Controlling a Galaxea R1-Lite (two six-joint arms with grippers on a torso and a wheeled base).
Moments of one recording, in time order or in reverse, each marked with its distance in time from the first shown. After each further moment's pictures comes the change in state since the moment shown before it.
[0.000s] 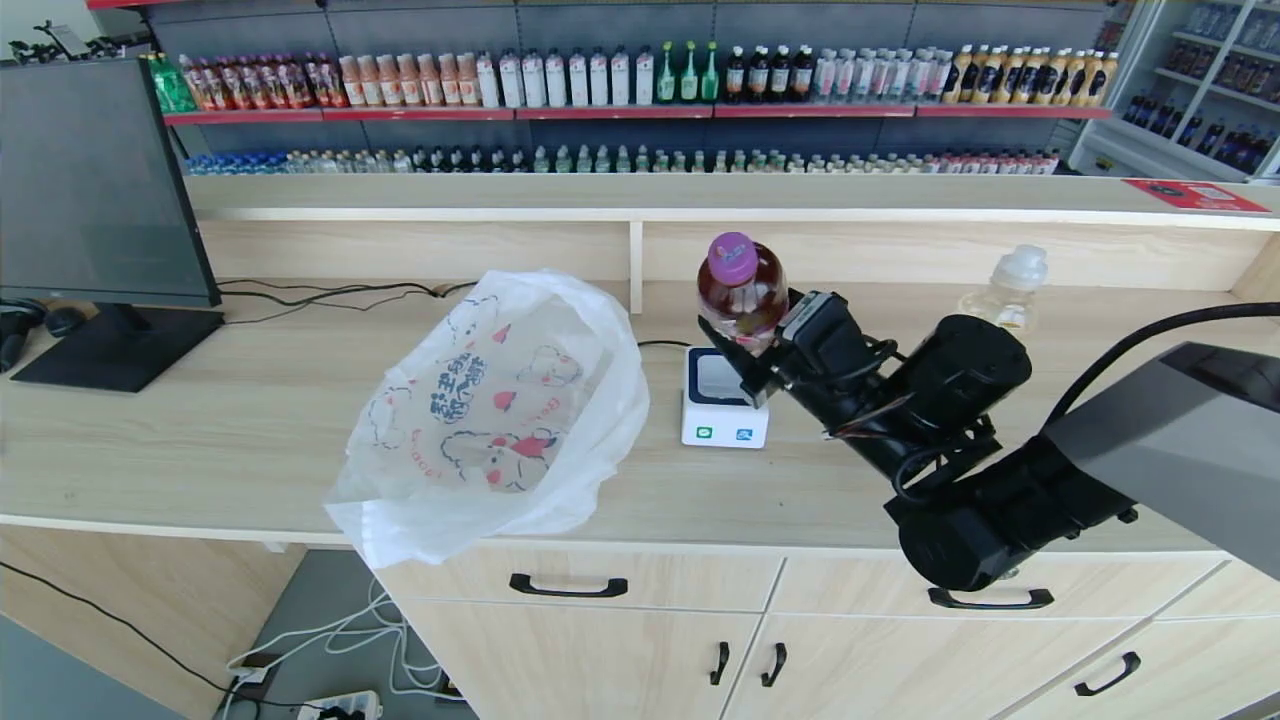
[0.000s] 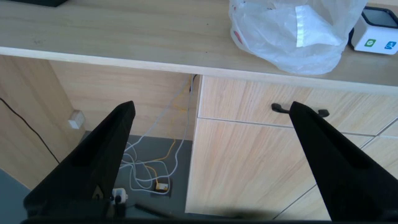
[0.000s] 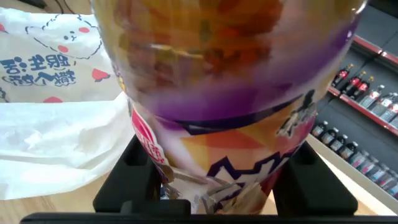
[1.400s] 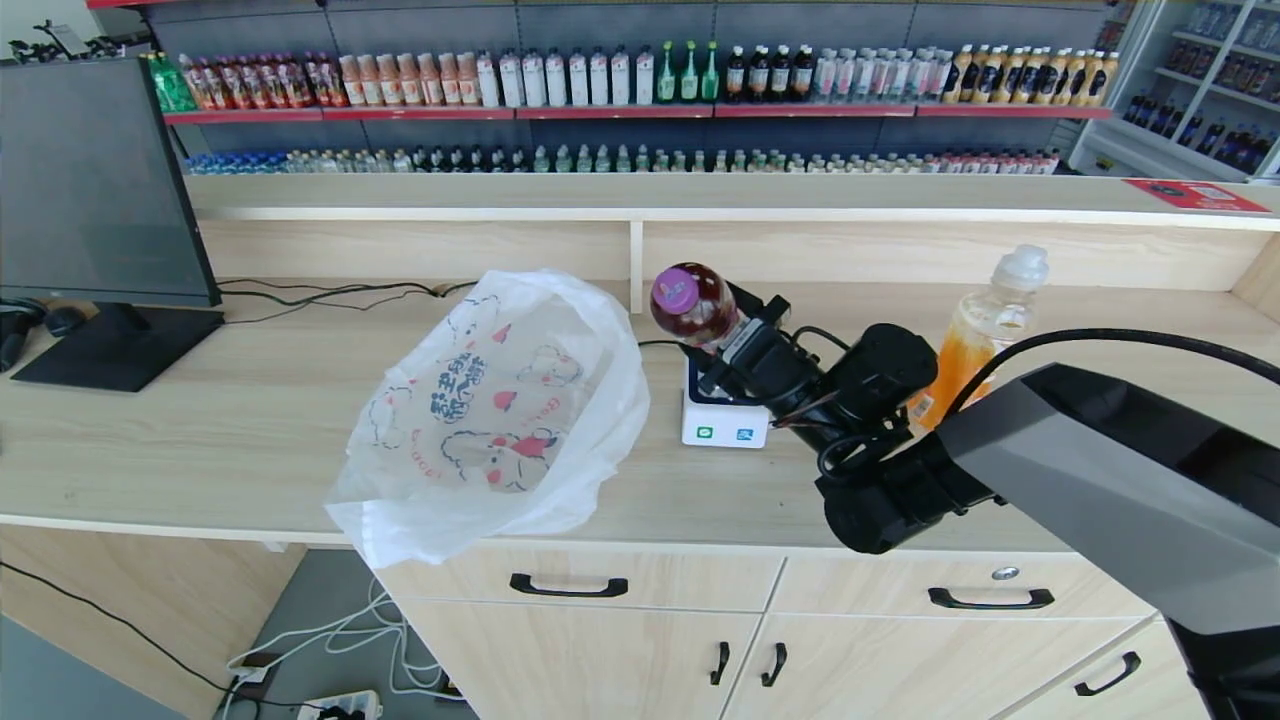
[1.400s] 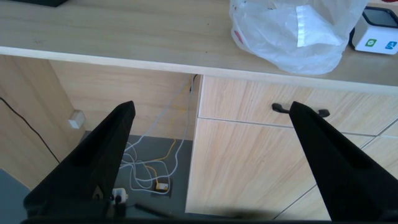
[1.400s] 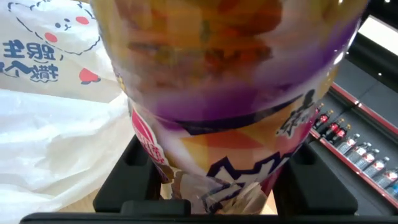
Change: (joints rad) left arm 0.000 0.000 0.000 0.000 0.000 0.000; right arm -0.002 0.215 -0.306 0.000 0.081 -0.111
